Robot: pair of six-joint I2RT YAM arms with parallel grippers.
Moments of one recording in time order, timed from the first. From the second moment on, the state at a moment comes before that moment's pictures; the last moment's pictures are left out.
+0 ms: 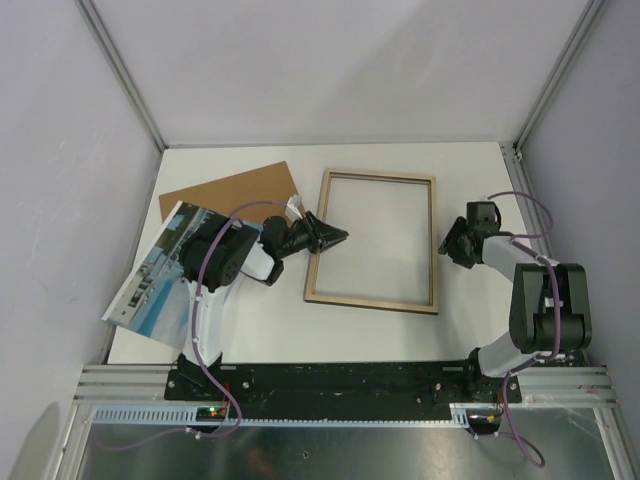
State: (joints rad) left arm -0.45 2.16 0.81 1.24 0.58 -1.26; right arm -0.02 1.55 0.79 -0.20 -0.03 0.55
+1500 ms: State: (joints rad) left arm -0.46 2.14 0.87 1.02 0.61 -1.14; right arm 0.77 1.52 0.96 -0.17 0.09 0.57
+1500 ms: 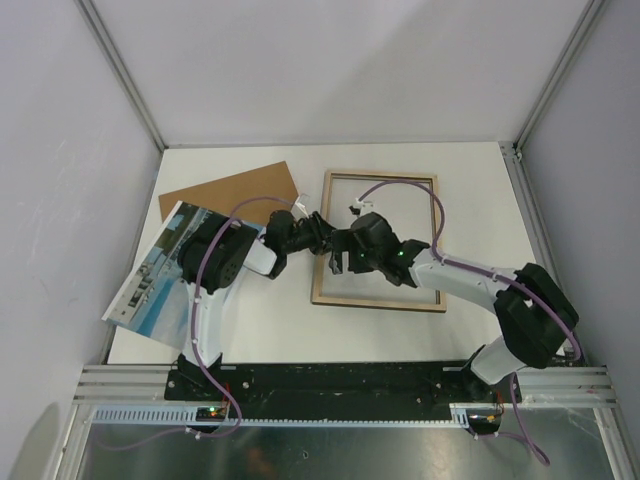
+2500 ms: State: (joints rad) left arm -0.46 2.13 0.89 0.94 0.61 -1.10; right arm 0.98 1.79 1.16 -0.29 0.51 0.57
